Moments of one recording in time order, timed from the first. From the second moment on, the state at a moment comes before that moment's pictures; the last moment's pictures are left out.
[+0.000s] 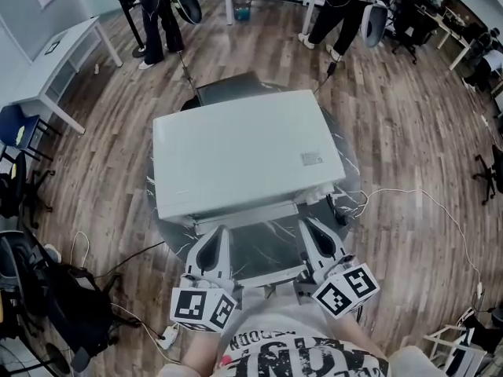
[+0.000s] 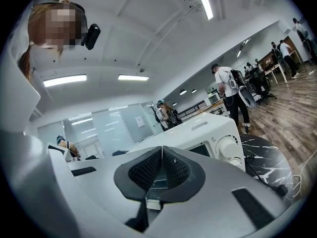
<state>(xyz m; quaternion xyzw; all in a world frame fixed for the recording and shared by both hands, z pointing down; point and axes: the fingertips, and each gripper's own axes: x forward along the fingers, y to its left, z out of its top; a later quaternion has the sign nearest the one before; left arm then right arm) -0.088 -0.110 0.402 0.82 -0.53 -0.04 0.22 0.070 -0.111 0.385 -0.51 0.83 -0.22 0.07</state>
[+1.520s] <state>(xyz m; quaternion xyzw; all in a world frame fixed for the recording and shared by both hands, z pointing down) -0.121 -0.202 0.549 0.62 -0.49 -0.21 0.58 0.060 -0.202 0.520 -0.55 0.70 -0.45 0.07</state>
